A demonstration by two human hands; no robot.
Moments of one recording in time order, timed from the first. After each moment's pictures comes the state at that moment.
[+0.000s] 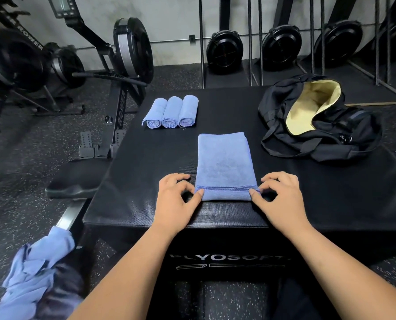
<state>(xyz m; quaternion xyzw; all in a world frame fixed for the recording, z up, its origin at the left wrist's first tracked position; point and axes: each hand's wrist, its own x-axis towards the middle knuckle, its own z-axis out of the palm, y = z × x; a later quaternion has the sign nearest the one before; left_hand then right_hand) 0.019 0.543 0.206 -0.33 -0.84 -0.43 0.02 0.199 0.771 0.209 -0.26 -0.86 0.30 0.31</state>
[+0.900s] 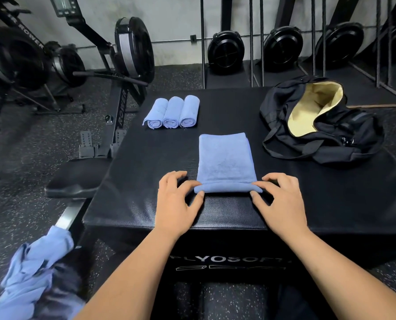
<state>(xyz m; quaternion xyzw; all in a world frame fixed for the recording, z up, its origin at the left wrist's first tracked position) 0.021 0.543 0.199 -0.36 -0.85 -0.37 0.09 0.197 0.769 0.200 -0.25 -0.90 0.19 0.31</state>
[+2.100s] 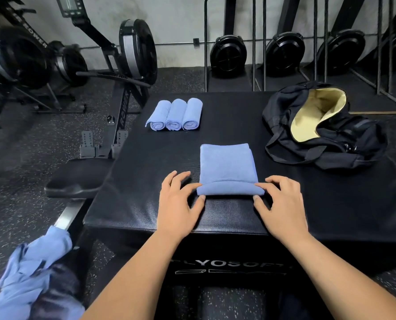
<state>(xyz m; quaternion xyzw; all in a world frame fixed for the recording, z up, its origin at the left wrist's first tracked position) 0.017 0.543 0.198 -0.36 -0.86 -0.34 0.09 0.192 0.769 0.201 -0.28 -0.91 0.17 0.27</state>
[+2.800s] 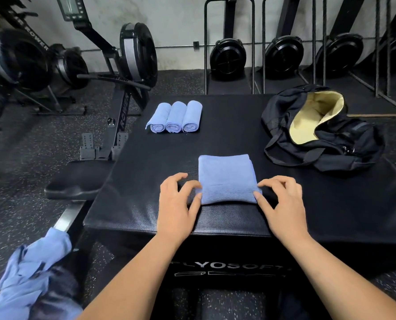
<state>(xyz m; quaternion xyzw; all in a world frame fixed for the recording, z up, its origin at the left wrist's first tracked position) 0.024 0.542 0.204 -0.35 -0.85 -0.39 0.10 0.195 0.766 0.211 -0.28 -0.87 0.26 0.31</state>
